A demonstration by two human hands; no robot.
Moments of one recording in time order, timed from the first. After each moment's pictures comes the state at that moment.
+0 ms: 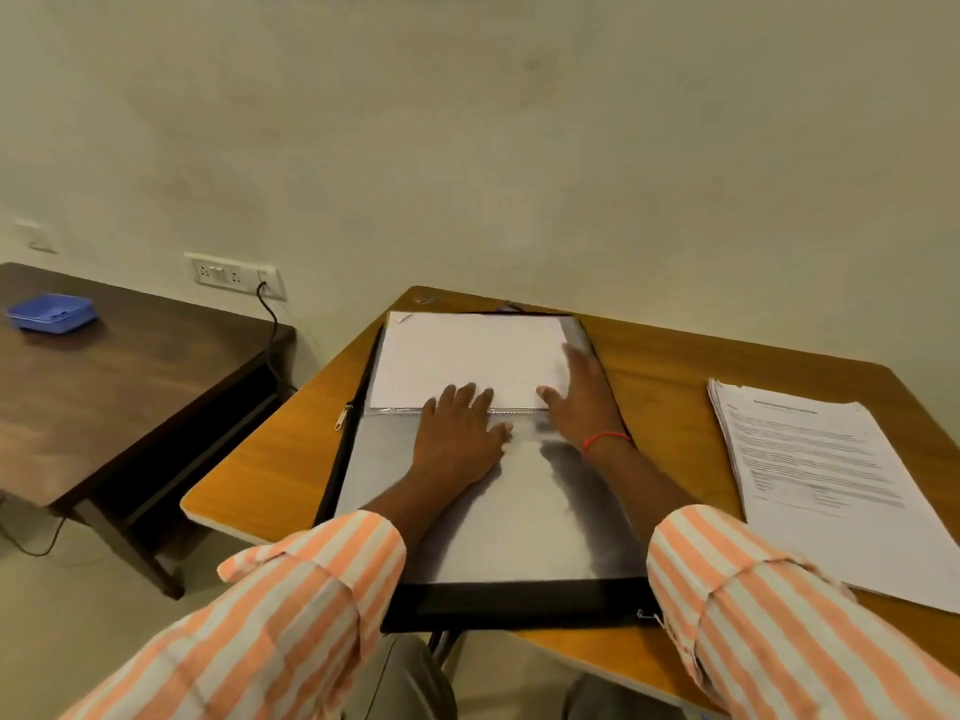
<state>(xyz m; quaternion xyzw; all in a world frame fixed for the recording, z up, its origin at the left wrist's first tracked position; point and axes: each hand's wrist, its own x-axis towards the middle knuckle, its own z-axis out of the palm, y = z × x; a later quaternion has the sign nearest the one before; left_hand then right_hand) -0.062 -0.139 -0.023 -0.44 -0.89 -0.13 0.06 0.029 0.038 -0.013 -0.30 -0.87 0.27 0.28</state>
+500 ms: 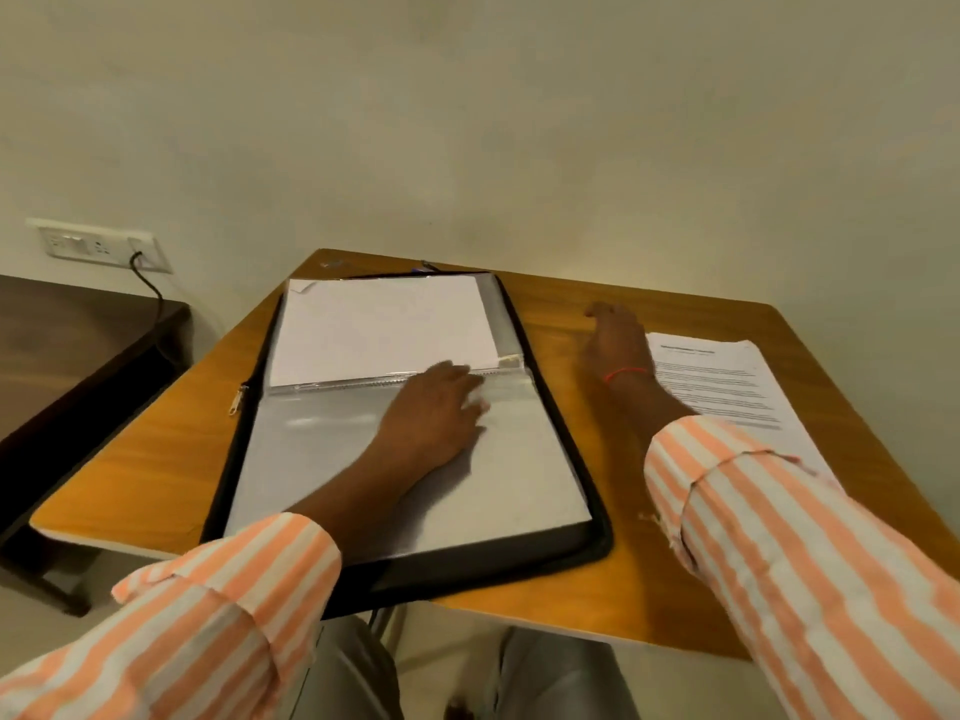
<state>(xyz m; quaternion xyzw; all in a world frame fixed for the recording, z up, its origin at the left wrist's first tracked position) -0.018 -0.108 -0.013 -0.60 -0.77 -0.21 0.08 0.124 0.140 0.016 -0.42 -0.87 0.11 0.22</state>
